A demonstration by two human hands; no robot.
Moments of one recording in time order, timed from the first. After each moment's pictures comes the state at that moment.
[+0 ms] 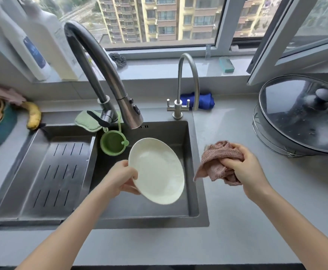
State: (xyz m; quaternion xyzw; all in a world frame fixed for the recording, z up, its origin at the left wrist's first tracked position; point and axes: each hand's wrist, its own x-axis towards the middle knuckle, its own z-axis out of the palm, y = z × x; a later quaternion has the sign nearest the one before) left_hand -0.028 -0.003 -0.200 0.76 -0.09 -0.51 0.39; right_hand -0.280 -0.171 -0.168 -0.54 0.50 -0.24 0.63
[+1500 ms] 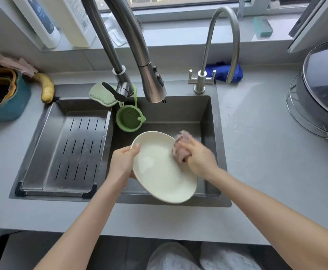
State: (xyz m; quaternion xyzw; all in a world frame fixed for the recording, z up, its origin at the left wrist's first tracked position) left_hand -0.026 0.039 -0.199 0.80 -0.03 -0.37 0.48; right_hand -0.165 -0.107 -0.265 -0.81 0.38 0.00 0.45
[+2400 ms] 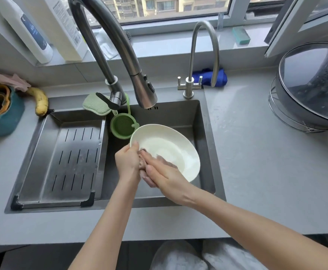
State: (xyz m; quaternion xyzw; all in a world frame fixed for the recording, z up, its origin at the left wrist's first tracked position) left_hand -0.049 0.011 -0.189 0.78 0.03 -0.27 0.56; right_hand -0.167 -0.025 -0.178 -0.78 0.22 0.01 0.59
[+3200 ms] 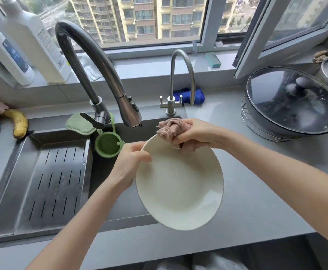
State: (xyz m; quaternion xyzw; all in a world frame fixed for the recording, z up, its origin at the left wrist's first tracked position) left_hand -0.050 -0.009 -0.133 0.65 -0.28 -0.47 0.52; right_hand -0.179 -0.186 -0.135 -0.69 0.26 0.04 0.67
